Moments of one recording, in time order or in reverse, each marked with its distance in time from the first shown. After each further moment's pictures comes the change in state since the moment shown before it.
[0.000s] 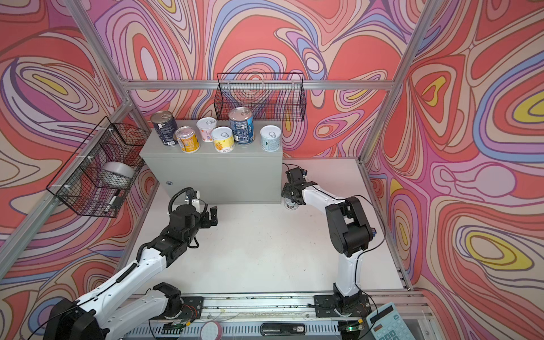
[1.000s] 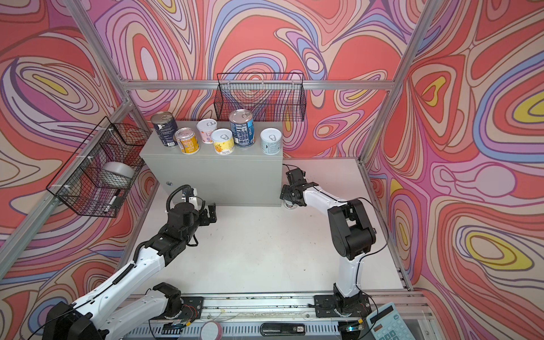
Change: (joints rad) left arm 0.000 -0.010 0.039 -0.041 -0.026 -0.034; right arm 0.011 -0.016 0.006 -0.032 -0.065 -0.050
